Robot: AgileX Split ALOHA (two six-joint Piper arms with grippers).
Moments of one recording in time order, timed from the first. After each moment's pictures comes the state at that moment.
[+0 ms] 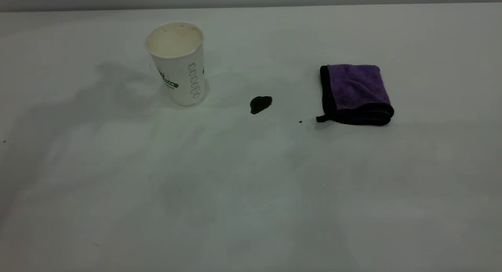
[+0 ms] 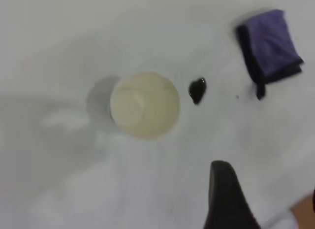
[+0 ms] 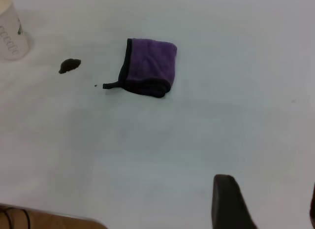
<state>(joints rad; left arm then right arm) -0.09 1.77 -1.73 -0.43 1.14 0.34 0.07 -0.02 -0.47 0.09 1.14 -0.04</state>
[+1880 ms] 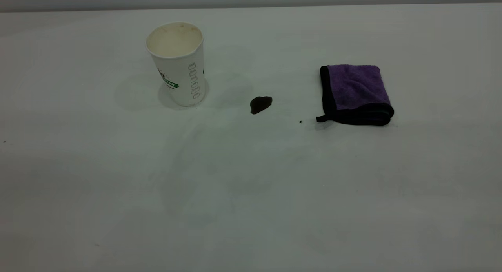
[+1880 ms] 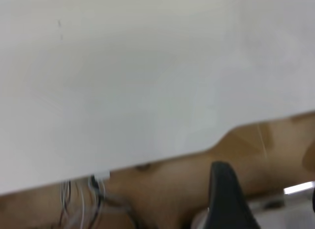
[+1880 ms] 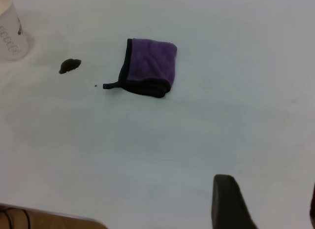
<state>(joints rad) -0.09 0.27 -0.50 -0.08 1.11 0.09 0.07 -0.02 -0.47 0.09 1.14 -0.04</state>
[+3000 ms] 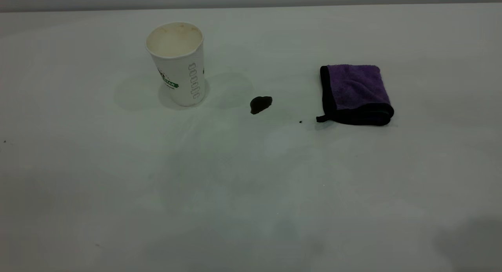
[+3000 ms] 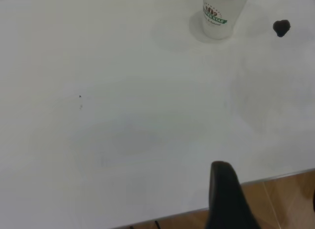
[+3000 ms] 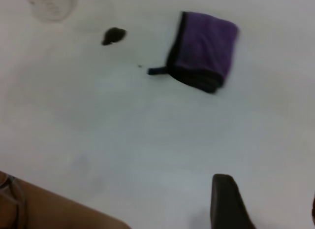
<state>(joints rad) -0.09 -0.02 -0.50 -0.07 1.13 0.09 0.07 0.77 -0.55 0.36 0.71 -0.40</state>
